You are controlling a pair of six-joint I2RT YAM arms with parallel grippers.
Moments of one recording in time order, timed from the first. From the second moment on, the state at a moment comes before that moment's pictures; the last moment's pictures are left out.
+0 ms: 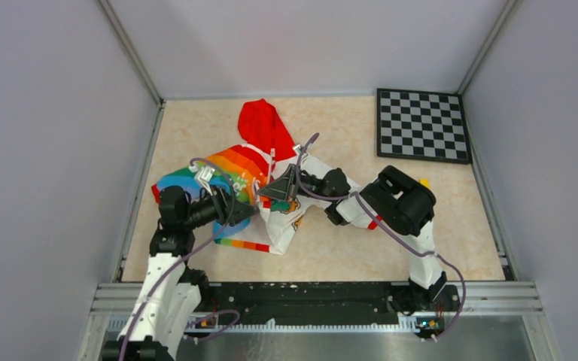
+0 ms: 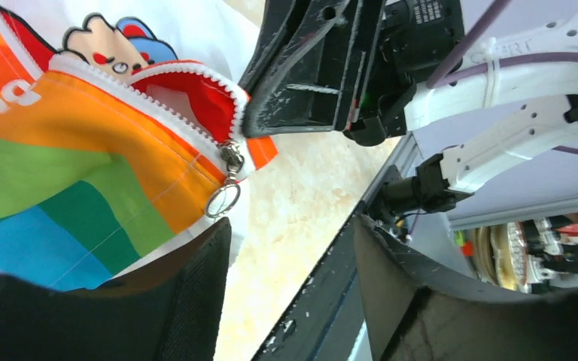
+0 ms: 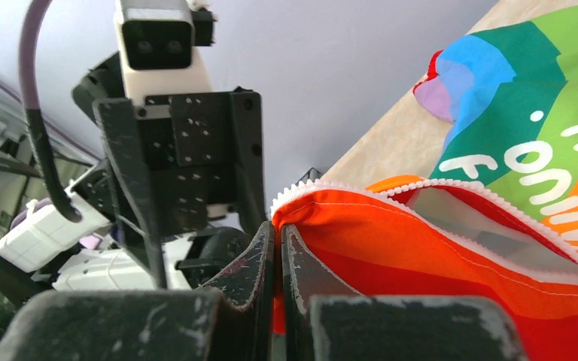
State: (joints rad) left arm 0.00 0.72 0.37 0.01 1.01 -0.59; right arm 0.80 2.08 0.89 1.50 -0.61 1.12
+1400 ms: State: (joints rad) left arm 0.06 0.88 0.01 0.87 0.84 -1.40; right arm 0.78 2.06 0.89 1.50 -0.80 0.94
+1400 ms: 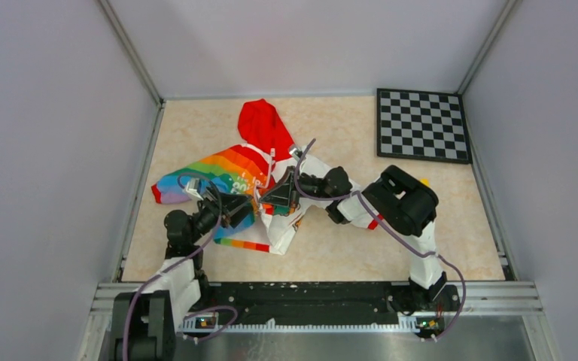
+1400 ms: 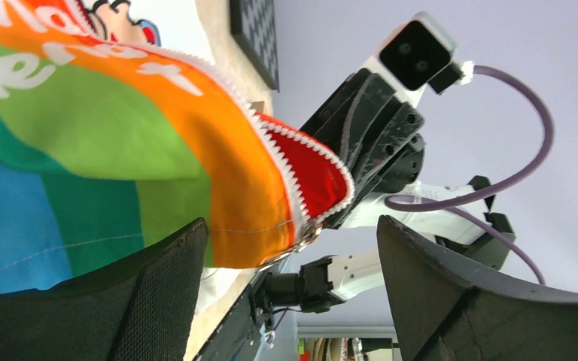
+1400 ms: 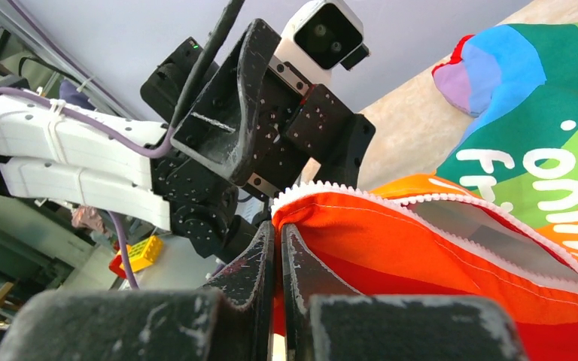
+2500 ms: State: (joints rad) left arm 0.06 1.27 0.01 1.47 0.96 -1.68; right arm 0.79 2.05 0.89 1.52 -0.79 0.93
